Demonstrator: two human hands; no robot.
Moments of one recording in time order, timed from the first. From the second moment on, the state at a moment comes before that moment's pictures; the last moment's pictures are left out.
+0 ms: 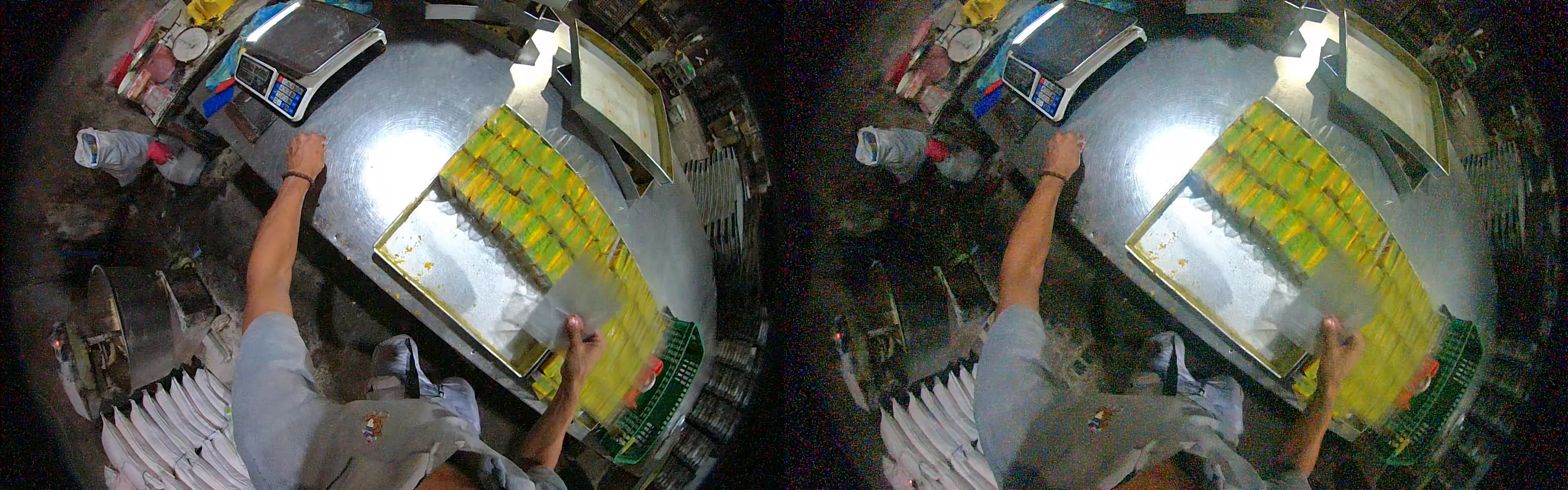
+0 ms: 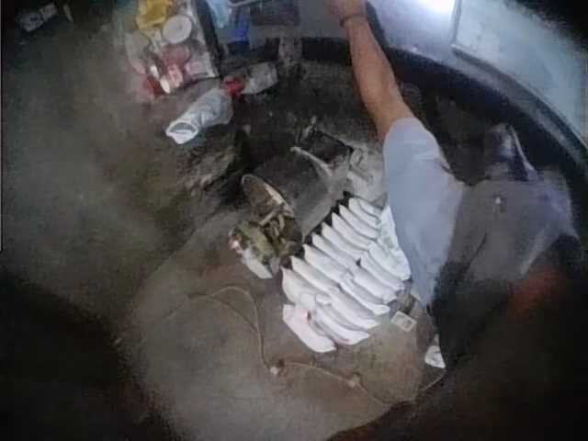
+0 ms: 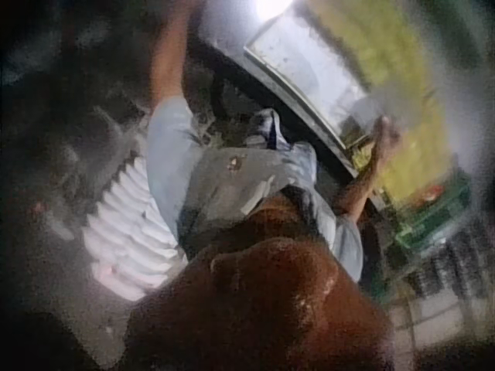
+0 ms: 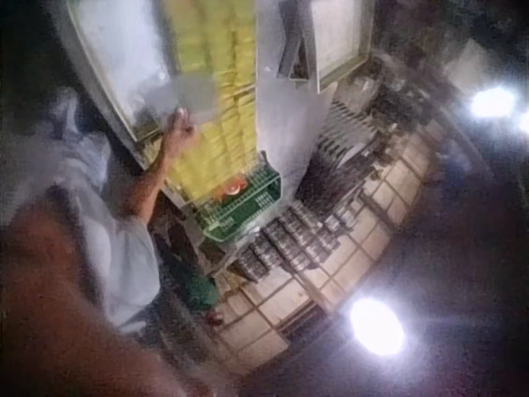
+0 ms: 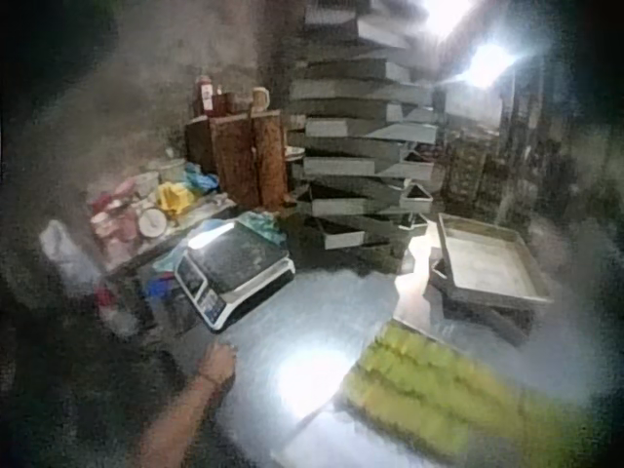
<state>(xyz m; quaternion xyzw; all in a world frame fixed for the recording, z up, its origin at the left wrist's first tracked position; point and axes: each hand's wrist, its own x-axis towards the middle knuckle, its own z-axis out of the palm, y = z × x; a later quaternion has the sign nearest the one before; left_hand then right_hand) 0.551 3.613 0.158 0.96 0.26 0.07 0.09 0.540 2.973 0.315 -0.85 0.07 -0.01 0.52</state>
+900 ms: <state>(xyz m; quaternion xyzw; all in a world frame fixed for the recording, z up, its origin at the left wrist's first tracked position) 0.433 3.425 0.187 0.73 0.11 0.10 0.67 0.174 2.601 0.358 -0.58 0.32 -0.29 0.69</state>
